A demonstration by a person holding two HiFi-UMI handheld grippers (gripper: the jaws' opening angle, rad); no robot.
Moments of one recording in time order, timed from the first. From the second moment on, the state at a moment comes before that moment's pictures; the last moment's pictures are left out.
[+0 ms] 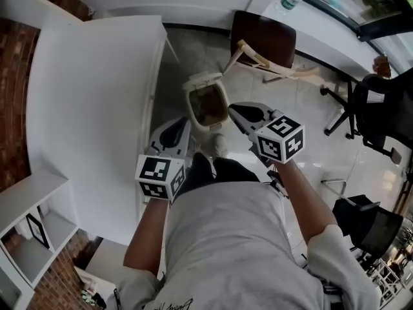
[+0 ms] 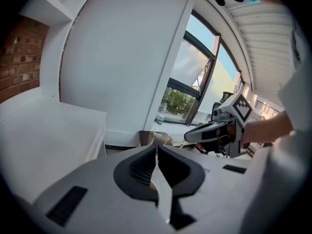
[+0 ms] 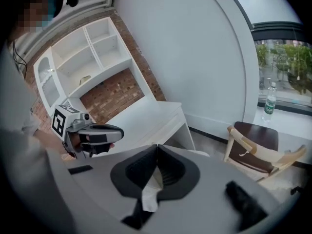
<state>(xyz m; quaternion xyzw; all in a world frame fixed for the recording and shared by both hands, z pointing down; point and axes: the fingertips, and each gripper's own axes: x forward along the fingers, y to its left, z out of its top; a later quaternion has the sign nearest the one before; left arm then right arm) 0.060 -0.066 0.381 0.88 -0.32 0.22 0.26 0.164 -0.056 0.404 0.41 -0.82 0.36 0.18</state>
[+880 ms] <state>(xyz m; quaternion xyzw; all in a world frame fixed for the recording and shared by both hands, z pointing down) 0.067 -0.057 0.326 0.90 -0.31 0.22 0.21 0.147 -0.039 0.345 0.40 -0.85 0.32 0.15</state>
